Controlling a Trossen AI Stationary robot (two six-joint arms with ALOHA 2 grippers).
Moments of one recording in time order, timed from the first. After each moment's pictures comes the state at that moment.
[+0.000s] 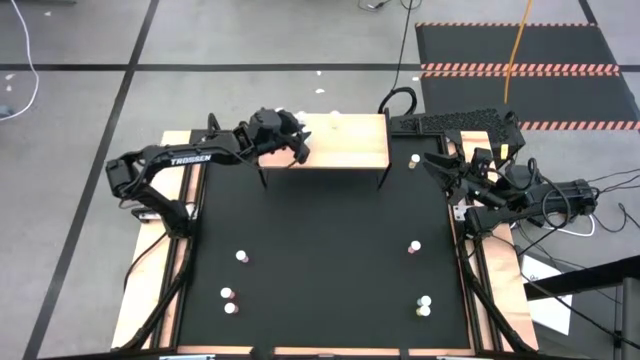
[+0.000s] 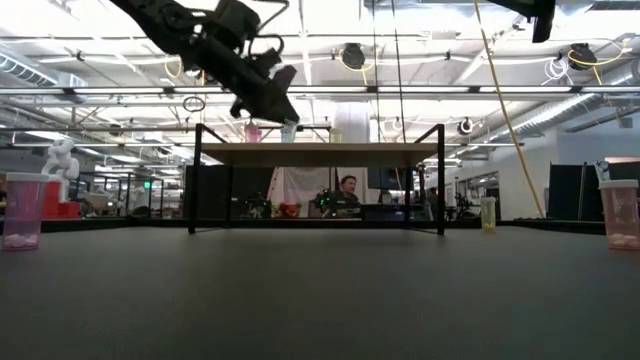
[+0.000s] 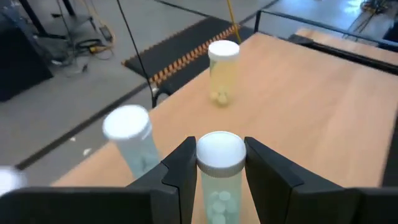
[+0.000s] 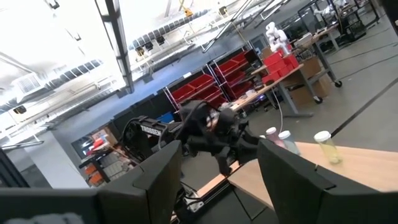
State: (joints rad) left arm 0.50 1.50 1.02 0.08 -0.14 -0.05; right arm 0.14 0.37 0.53 0.08 0.58 0.44
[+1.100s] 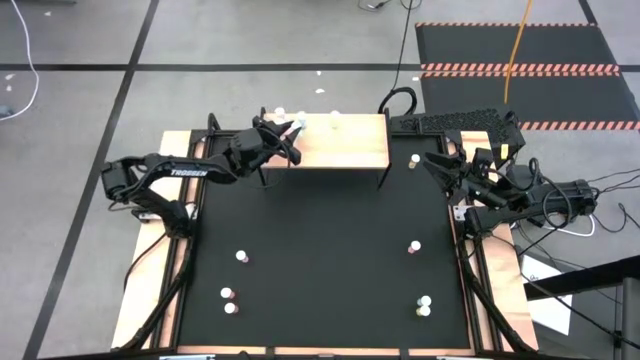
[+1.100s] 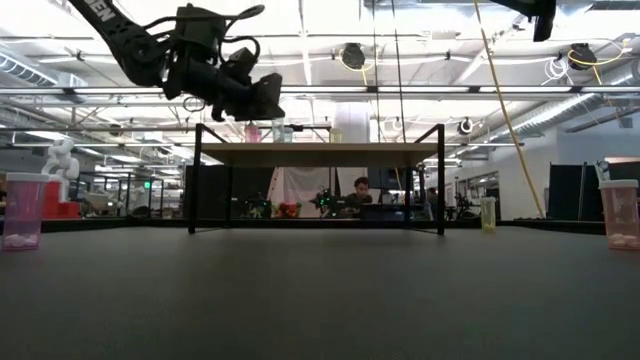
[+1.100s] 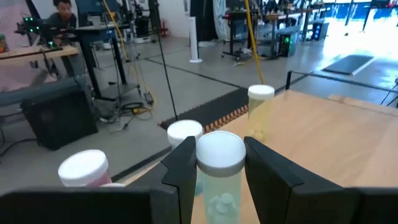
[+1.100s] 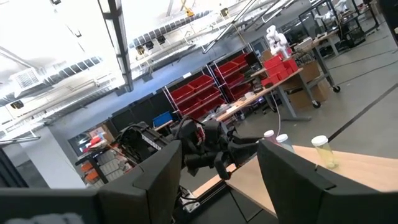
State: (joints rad) left arm 0.47 1.47 0.71 0.69 -0.32 0.02; right arm 0.14 0.37 0.53 0.08 0.57 0.40
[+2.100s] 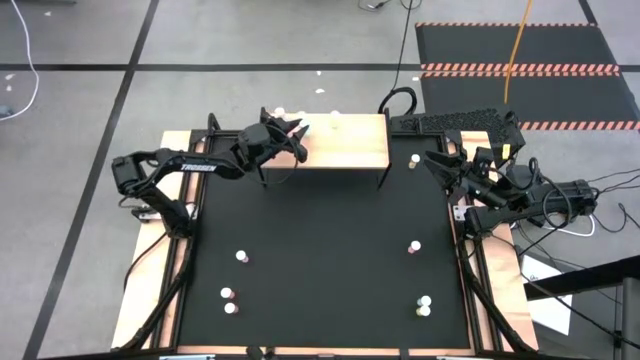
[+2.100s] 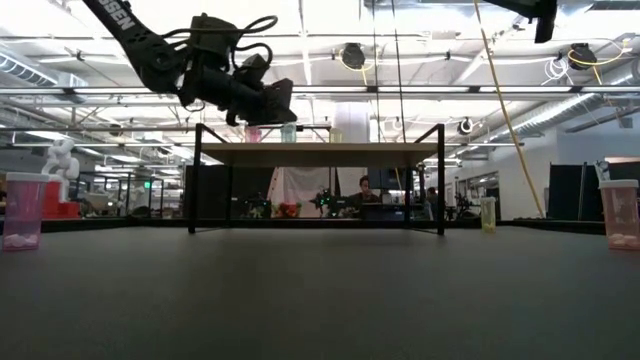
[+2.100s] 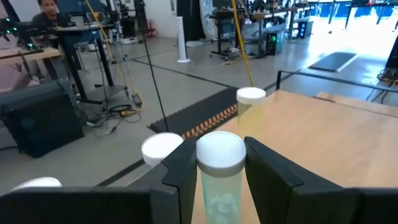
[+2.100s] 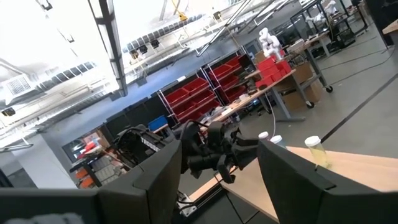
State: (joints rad) left arm 0.50 1.57 0.78 0.71 -0.24 0.04; right arm 0.14 0.37 0.53 0.08 0.61 0.42
